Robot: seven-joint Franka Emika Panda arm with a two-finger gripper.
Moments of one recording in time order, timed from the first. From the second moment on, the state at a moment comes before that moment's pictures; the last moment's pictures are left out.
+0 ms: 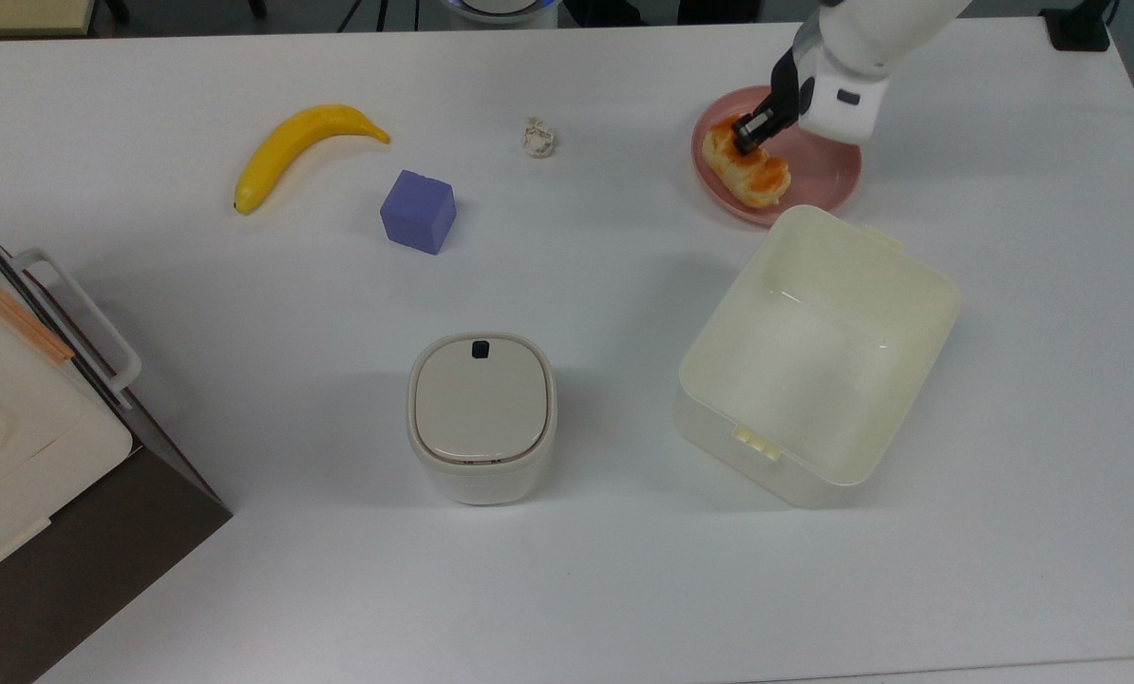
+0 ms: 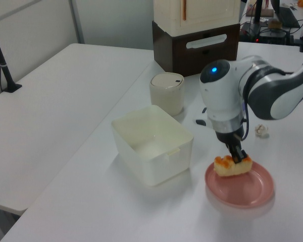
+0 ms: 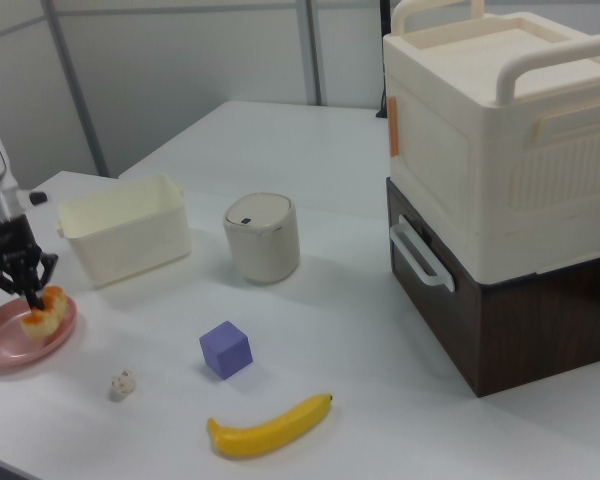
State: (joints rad) arm 0.64 0.28 -0.01 -1.83 -0.11 1.82 0.03
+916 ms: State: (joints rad) arm 0.35 0.23 -0.02 -1.80 -0.18 1.73 0.02
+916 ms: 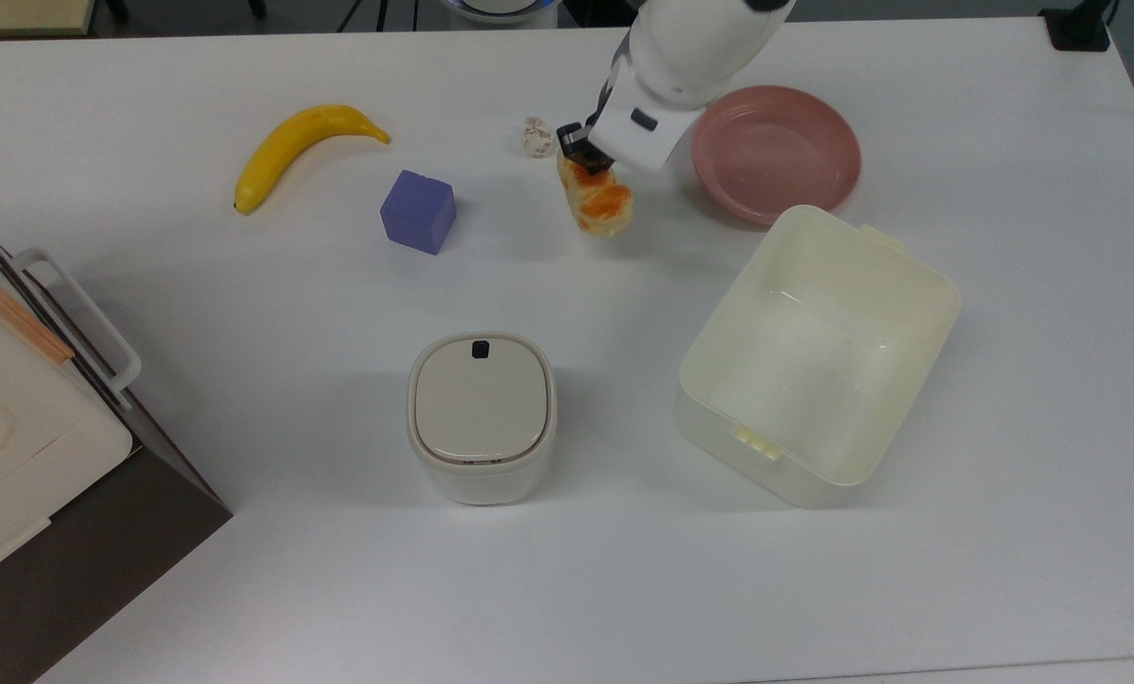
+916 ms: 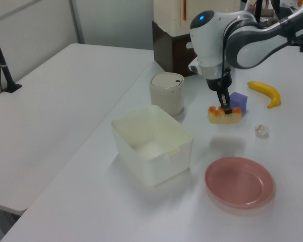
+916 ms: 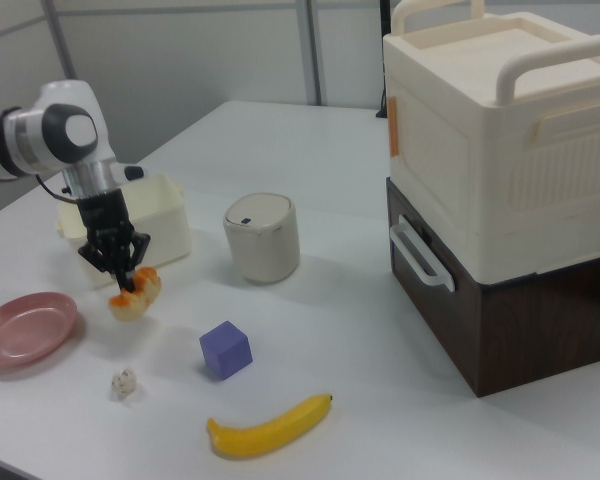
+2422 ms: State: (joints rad) arm -0.03 -0.08 -0.17 -1.64 0.07 1.58 -0.08
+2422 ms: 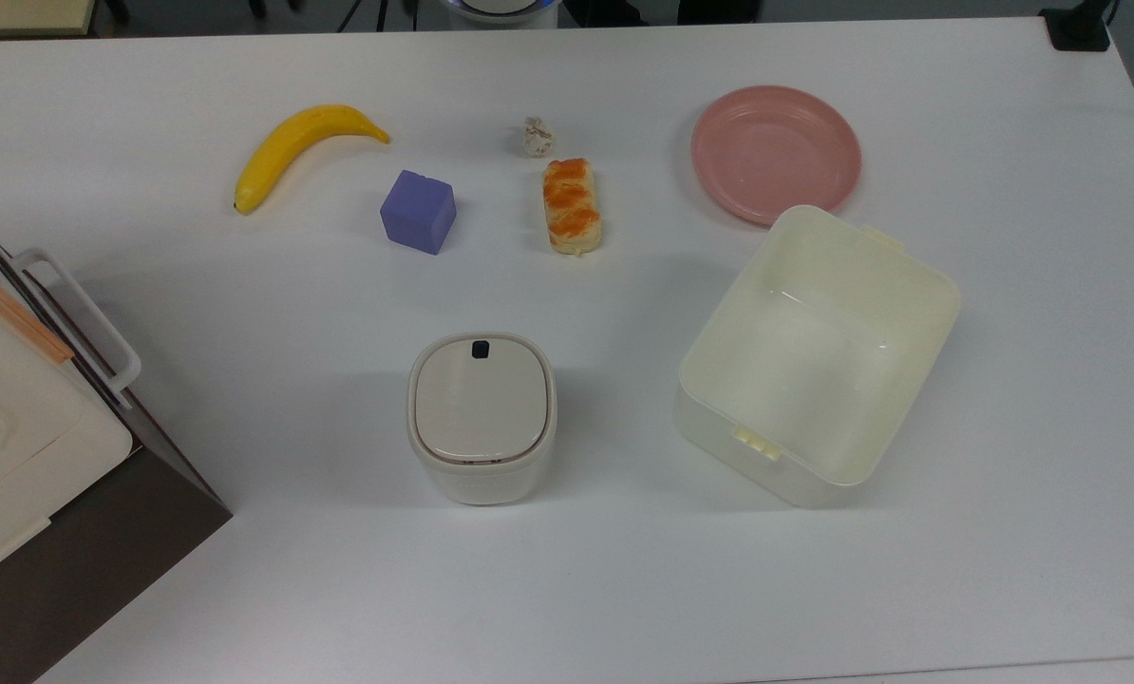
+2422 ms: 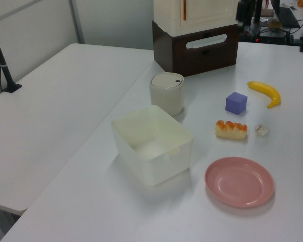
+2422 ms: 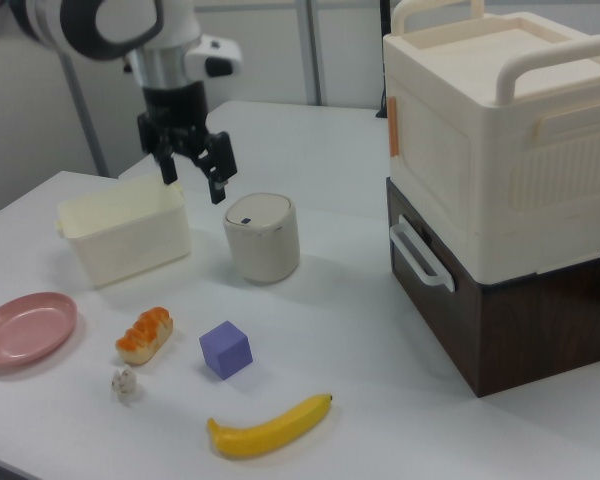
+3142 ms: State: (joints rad) arm -0.03 -0.08 -0.21 -1.61 0.11 1.52 -0.09
